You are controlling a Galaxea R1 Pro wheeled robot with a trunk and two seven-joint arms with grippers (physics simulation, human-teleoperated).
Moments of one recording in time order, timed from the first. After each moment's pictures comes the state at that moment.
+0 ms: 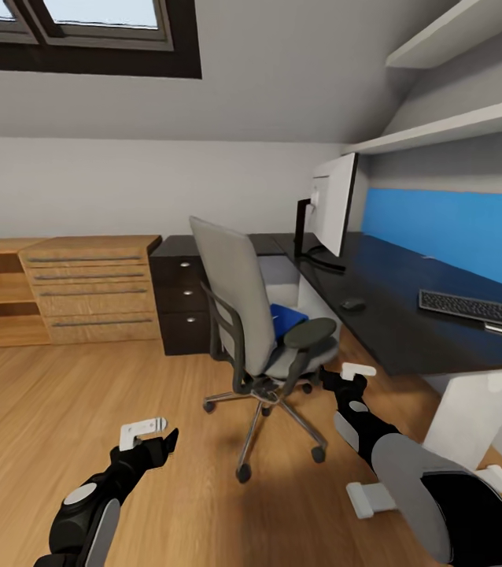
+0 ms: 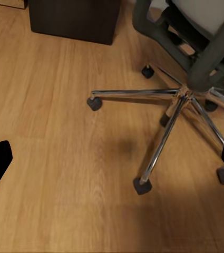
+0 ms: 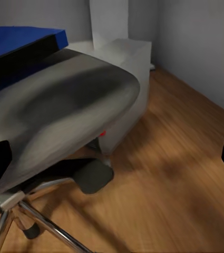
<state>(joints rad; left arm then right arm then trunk) -0.09 -0.08 0.05 -1.62 0.14 0.58 0.03 -0.93 0.03 0.02 -0.14 -0.10 -0.34 -0.20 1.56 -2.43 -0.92</state>
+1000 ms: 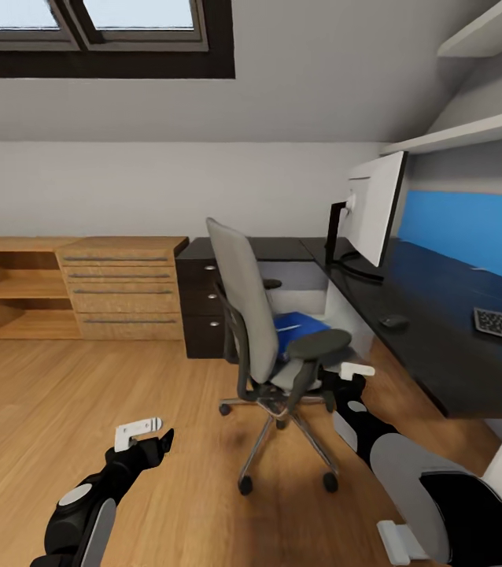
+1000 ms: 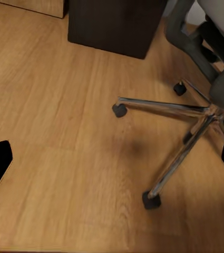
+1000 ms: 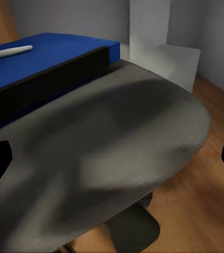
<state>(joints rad) -0.09 -0.09 0.08 -1.62 0.14 0.58 0.03 -0.93 0.04 0.02 -0.15 -0.10 -0.34 -0.20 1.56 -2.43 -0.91</state>
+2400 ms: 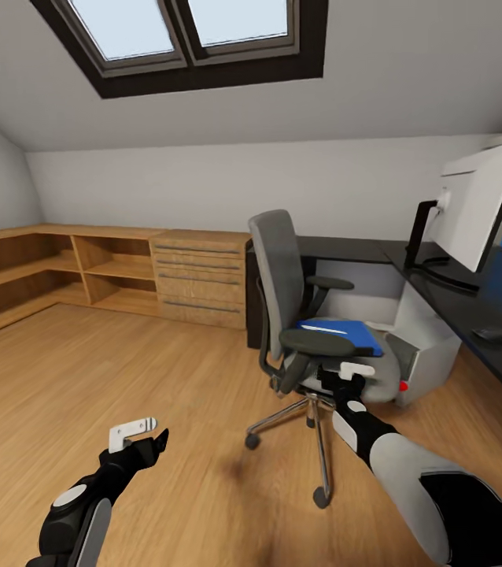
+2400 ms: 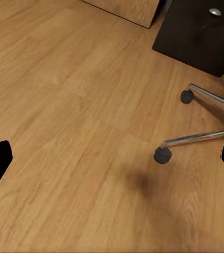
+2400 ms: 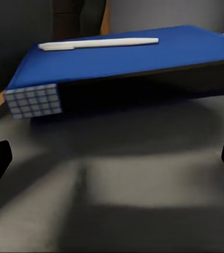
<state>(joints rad) -0.09 -0.09 0.11 -1.62 0.14 0.58 0.03 -0.93 0.04 0.02 -0.15 -0.10 -0.34 -0.20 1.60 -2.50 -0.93</state>
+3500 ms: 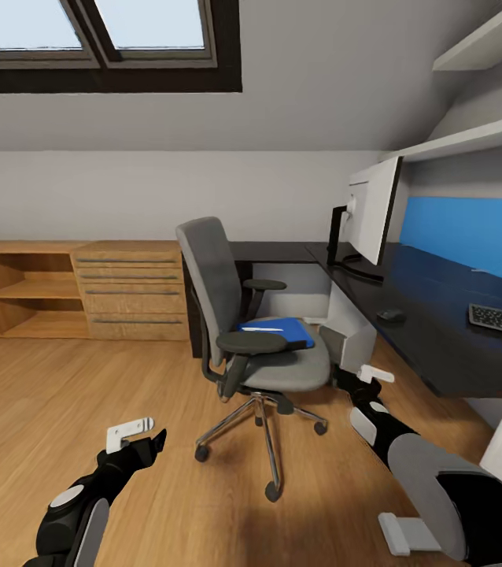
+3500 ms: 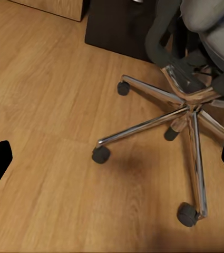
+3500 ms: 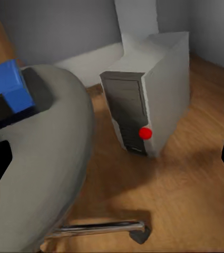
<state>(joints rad) -0.09 -0.09 0.12 -1.62 0.15 0.59 0.03 -0.93 -0.03 0.00 -0.14 -0.31 -0.34 -0.09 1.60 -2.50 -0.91</state>
